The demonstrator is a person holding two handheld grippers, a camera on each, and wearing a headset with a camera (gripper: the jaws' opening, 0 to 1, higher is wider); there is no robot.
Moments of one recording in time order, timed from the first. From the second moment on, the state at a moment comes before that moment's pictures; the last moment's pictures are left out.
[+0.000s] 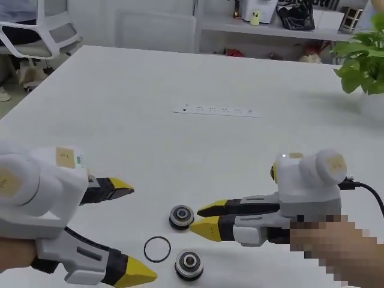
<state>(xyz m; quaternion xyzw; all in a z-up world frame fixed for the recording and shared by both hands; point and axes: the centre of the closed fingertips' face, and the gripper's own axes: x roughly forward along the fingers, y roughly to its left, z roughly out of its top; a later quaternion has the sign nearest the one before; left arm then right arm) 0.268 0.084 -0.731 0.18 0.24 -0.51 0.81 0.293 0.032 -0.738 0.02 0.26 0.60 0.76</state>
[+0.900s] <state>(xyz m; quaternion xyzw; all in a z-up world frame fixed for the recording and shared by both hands) 0.272 0.068 -0.736 0.17 0.24 -0.52 0.80 0.282 0.023 -0.751 -0.01 0.27 0.61 0.75</state>
